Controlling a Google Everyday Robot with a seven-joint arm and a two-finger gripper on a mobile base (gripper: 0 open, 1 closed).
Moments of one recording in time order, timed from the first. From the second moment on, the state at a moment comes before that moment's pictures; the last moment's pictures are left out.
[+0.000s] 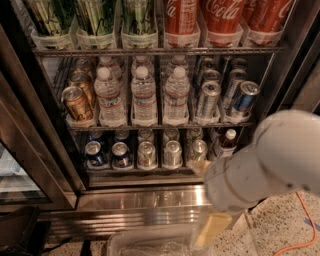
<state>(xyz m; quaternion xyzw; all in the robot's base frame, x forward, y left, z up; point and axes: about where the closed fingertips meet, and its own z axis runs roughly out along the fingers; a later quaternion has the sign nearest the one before) 0.362 -0.081 0.779 -0.68 0.69 0.09 0.22</state>
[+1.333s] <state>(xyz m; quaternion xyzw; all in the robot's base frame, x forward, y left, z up) 0.367 0.040 0.644 -0.69 0.63 0.15 0.34</state>
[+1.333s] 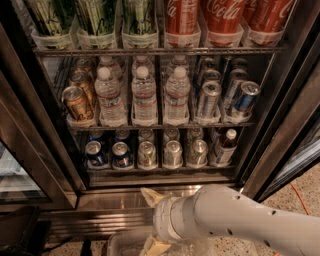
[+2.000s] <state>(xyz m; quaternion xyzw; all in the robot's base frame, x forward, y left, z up) 0.373 0.051 0.634 -0.67 0.62 0.15 0.37</state>
